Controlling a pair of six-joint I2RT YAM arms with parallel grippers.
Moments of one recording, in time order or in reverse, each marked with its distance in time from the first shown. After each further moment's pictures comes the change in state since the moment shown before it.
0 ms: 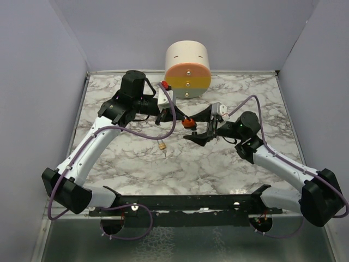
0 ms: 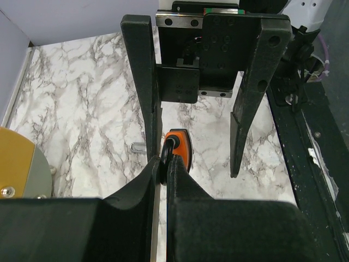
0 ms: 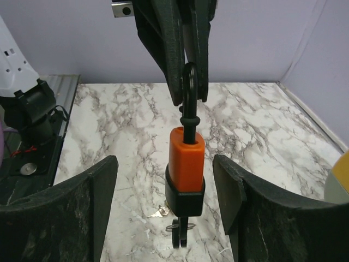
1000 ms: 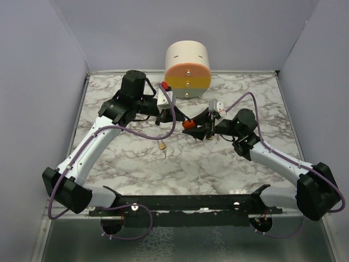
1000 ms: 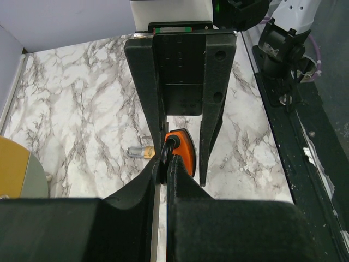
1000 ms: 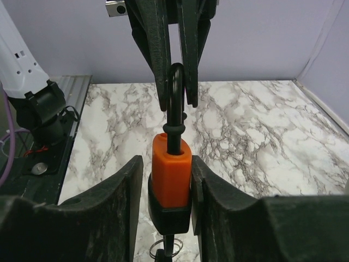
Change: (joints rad) left arm 0.000 0.007 0.000 -0.001 0.032 0.011; right arm 0.000 0.071 0.029 0.036 -0.043 0.044
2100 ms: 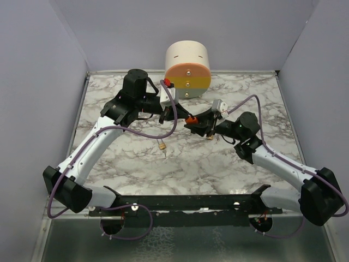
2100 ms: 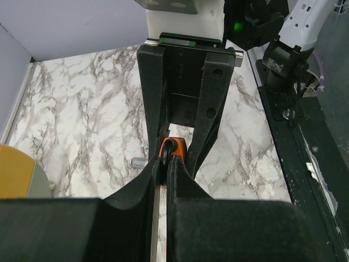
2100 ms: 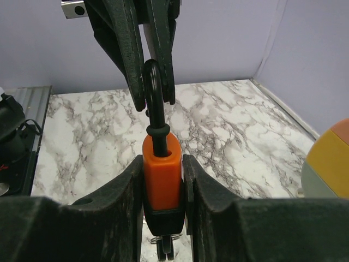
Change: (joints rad) left arm -0.031 0.003 0.004 0.088 -0.024 -0.097; right arm 0.006 -0.046 -0.025 0.000 0.170 -0.030
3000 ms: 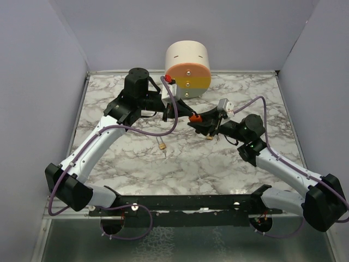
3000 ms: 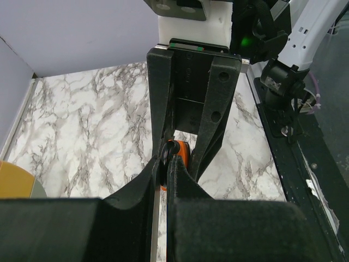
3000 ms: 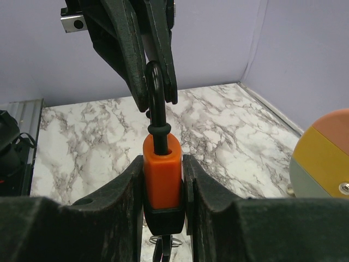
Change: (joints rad) left arm -0.021 0.023 -0.009 0.145 0.002 -0.119; right arm -0.001 -0.073 -0.024 -0.005 0.063 0.039
